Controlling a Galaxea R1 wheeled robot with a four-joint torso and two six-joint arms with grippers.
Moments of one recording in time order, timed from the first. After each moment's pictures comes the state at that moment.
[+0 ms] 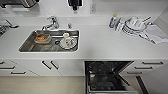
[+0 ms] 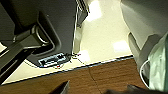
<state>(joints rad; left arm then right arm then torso) 1.45 3.08 -2.93 0.06 0.02 -0.08 -1.26 2.25 -1.82 -0.27 -0.28 0.66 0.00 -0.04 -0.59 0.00</state>
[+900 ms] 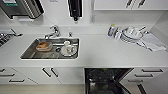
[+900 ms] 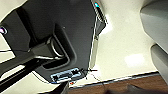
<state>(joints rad) 1.42 3.06 -2.93 0.06 -0.01 -0.08 -1.38 2.47 -2.06 -0.28 -0.09 0.67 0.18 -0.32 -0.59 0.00</state>
